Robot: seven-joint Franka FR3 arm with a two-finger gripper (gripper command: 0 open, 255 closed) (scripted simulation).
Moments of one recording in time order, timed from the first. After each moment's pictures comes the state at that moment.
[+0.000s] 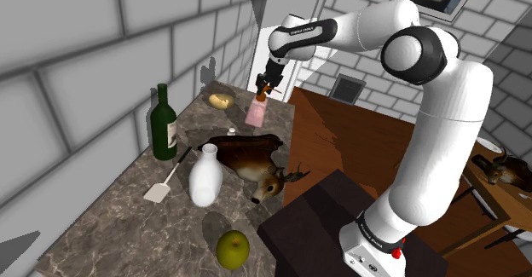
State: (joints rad) arm -0.04 0.38 -0.08 -1.75 0.15 2.21 -0.18
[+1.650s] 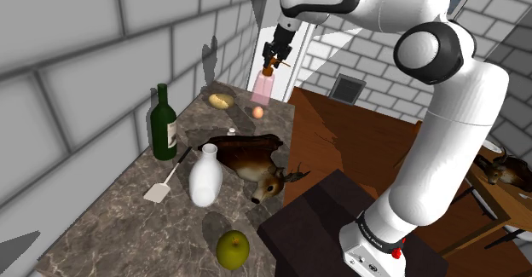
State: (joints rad) arm -0.04 0.30 -0.09 -1.52 0.12 1.90 -0.15
